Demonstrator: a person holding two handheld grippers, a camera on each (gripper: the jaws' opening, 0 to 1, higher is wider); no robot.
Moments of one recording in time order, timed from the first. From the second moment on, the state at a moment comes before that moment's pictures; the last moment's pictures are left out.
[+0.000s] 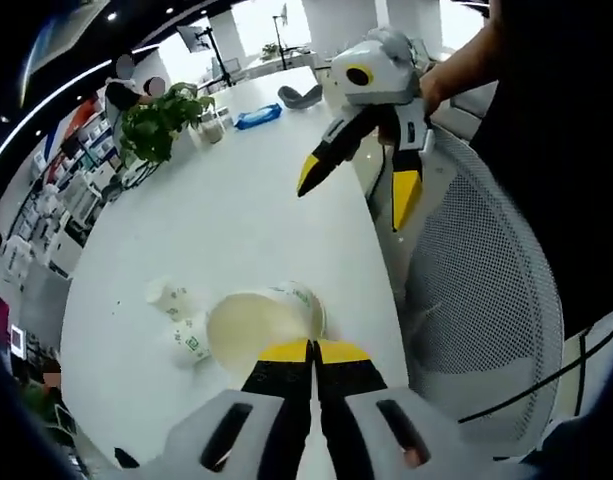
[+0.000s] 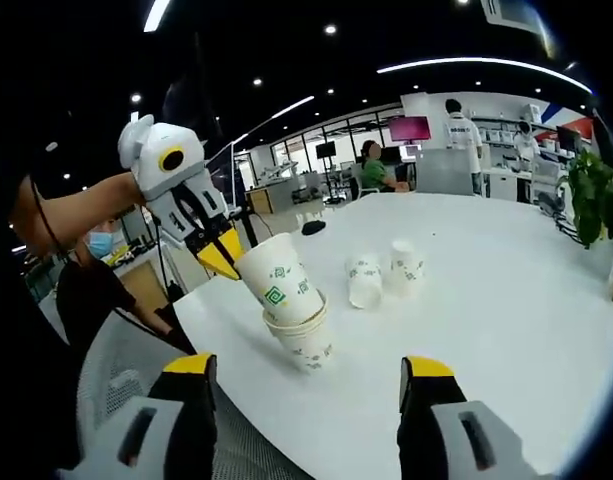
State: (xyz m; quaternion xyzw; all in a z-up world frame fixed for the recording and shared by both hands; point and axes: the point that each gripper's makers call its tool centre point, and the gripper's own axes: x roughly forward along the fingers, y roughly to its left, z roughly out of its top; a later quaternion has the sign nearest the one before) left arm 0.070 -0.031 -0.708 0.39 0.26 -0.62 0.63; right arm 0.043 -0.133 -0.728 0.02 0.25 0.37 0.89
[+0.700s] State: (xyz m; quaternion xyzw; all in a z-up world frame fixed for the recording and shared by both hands) left arm 0.077 -0.045 -0.725 0.42 0.26 -0.62 0.62; right arm 0.042 -0.132 -0.731 0.02 0.25 0.38 0.89
